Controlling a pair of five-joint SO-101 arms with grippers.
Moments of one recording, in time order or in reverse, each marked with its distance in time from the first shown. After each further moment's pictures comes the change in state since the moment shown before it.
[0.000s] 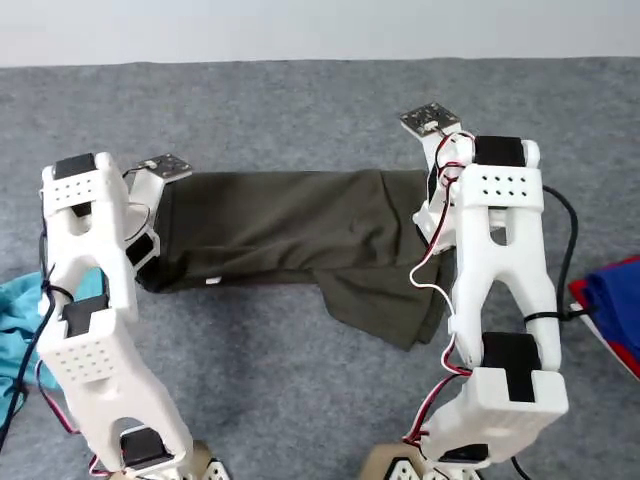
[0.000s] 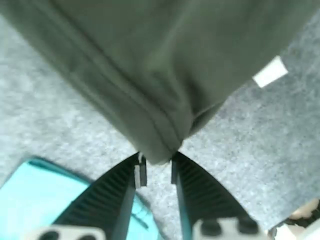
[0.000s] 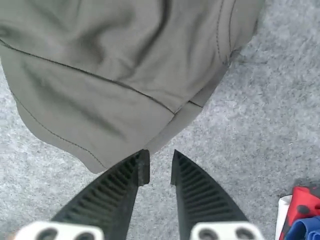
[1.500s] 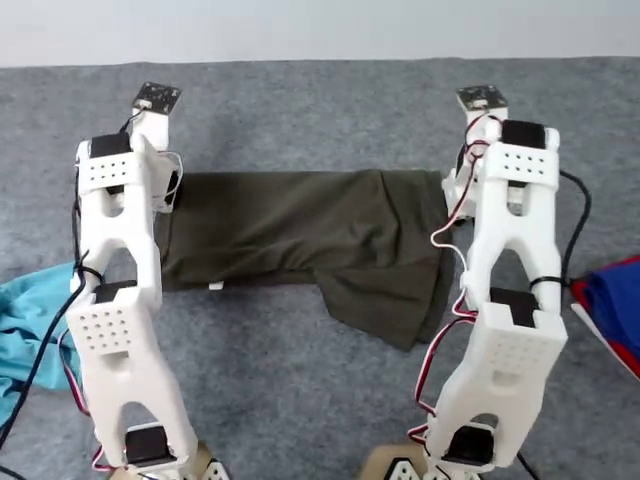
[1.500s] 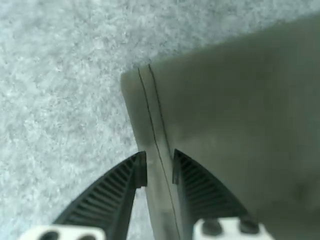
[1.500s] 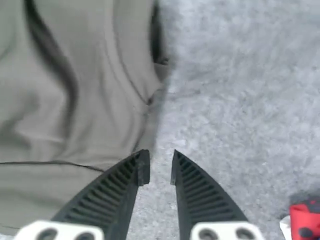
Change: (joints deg) left arm 6.6 13.2 -19.0 -20.5 30.4; right arm 7.4 22.2 -20.9 -4.6 -11.6
